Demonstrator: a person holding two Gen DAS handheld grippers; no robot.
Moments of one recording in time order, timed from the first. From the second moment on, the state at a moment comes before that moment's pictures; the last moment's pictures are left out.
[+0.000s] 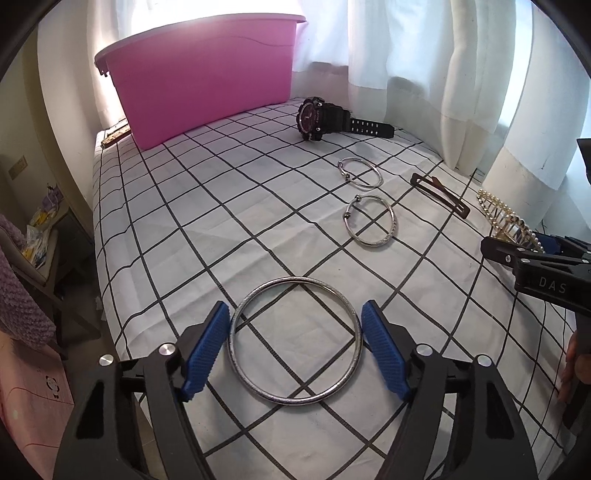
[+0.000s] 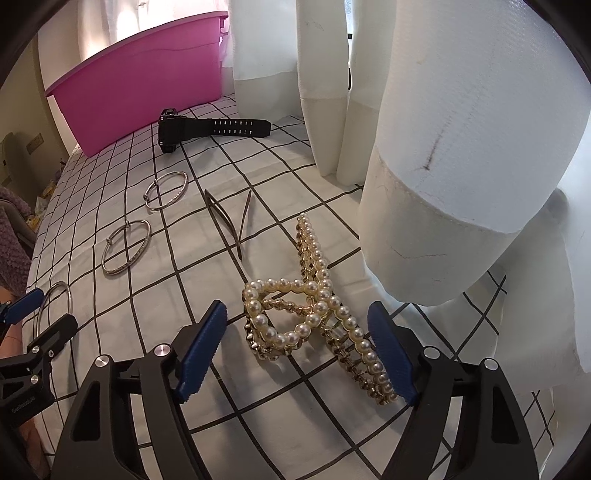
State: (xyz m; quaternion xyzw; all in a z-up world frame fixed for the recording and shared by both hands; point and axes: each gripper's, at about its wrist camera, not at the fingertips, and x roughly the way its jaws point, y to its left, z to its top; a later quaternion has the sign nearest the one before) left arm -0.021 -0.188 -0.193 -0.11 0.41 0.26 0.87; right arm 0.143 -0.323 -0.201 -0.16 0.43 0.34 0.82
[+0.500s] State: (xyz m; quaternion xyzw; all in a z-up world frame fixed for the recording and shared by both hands) left arm -0.024 -0.182 -0.187 -0.13 0.40 0.25 0.87; right arm 0.142 -0.331 -0.192 -0.12 0.42 0.36 0.82
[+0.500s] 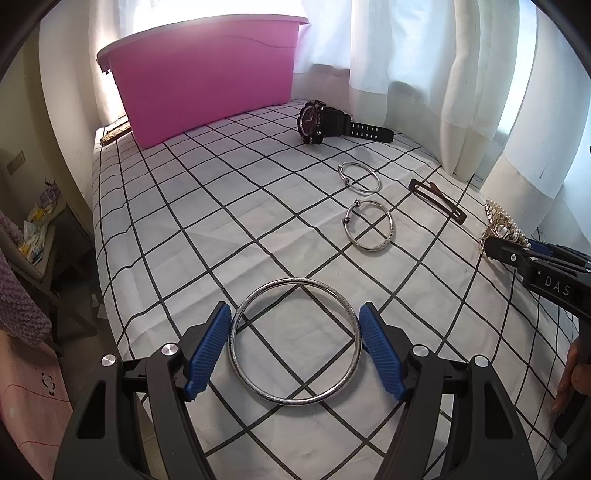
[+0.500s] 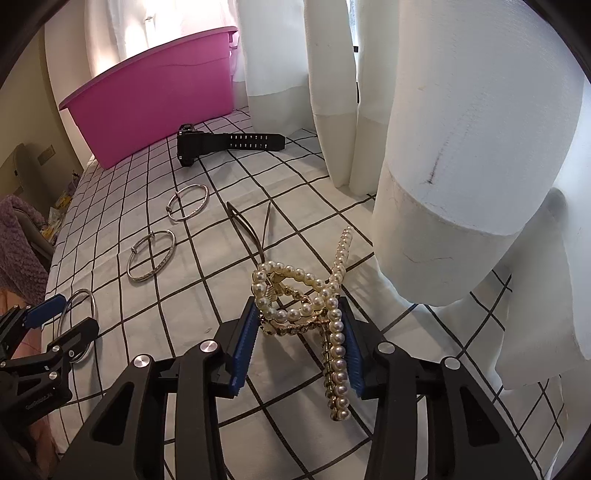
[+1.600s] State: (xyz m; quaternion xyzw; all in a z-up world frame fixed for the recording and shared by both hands) left arm -0.036 -0.128 -0.035 -0.12 0.32 0.26 0.90; right arm 0.111 -0.299 -0.065 -0.05 0.36 0.41 0.83
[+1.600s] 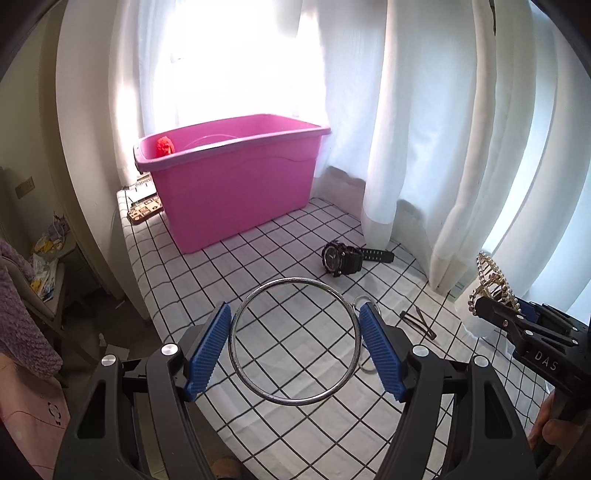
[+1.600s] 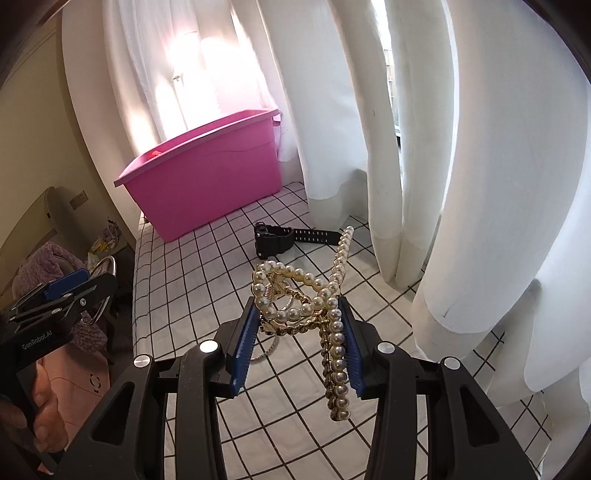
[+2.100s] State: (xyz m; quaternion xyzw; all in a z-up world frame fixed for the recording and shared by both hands) left arm -0.002 0.022 0.067 -0.09 0.25 0.25 0.93; right arm 0.133 -0.157 0.039 -0.02 0.31 0.43 0.85
